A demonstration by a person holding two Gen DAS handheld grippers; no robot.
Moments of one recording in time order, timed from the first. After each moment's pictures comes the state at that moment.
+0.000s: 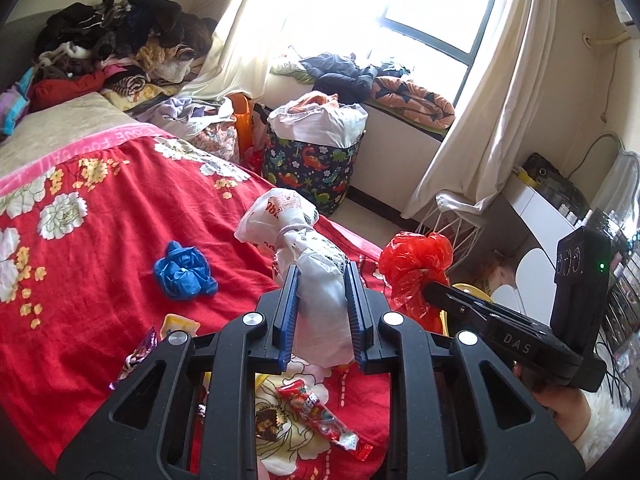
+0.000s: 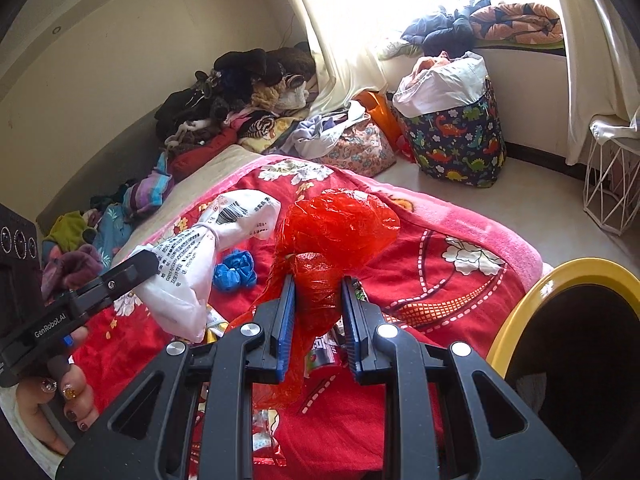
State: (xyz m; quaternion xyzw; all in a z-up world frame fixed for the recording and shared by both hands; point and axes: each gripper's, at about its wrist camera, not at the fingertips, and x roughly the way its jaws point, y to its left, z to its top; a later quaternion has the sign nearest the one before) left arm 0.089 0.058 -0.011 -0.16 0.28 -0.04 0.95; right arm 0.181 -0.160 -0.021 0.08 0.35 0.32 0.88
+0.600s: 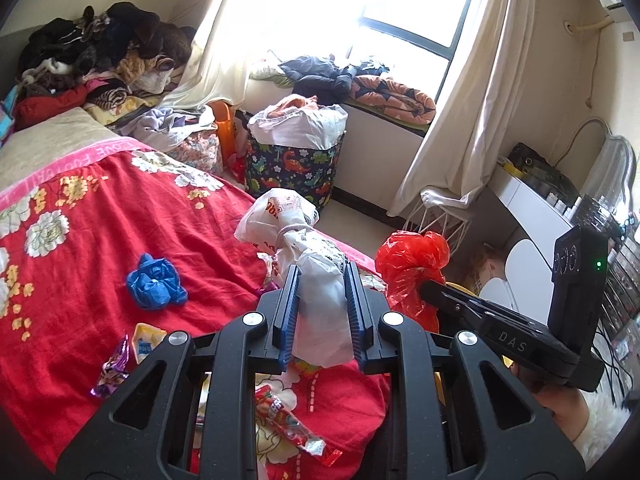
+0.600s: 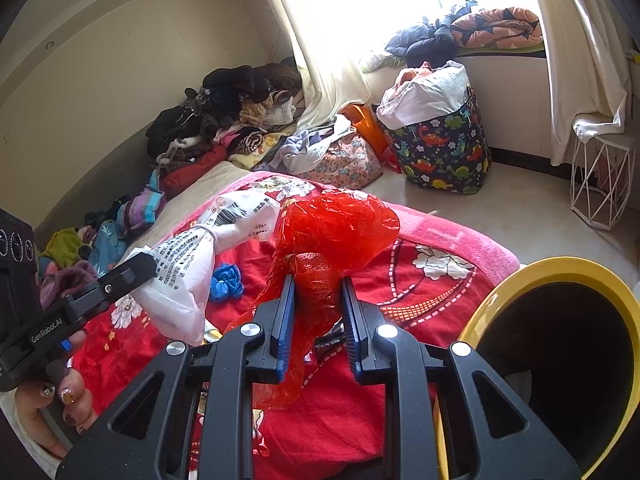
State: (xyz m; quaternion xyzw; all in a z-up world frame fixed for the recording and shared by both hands) left arm 0.095 0.027 -0.001 -0.13 0.27 -0.07 0.95; right arm 0.173 -0.193 -0.011 0.10 0.33 0.30 0.89
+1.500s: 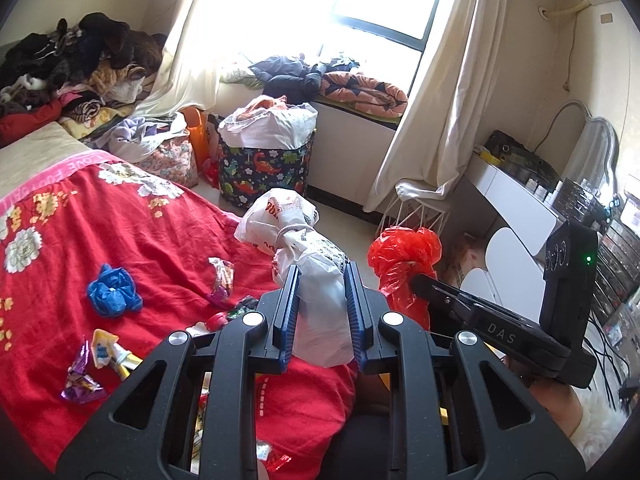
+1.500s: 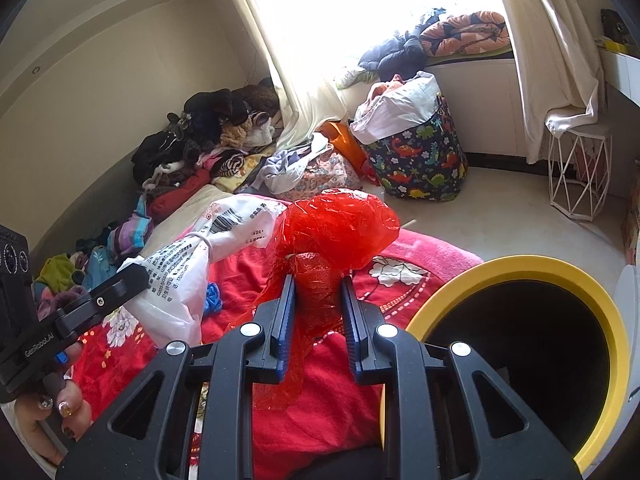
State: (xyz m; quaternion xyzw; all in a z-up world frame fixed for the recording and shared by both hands) left arm 0.102 -0.018 0.006 -0.11 0.27 -0.11 0.95; right arm 0.163 -0.248 -0.007 0.13 0.31 0.26 0.90
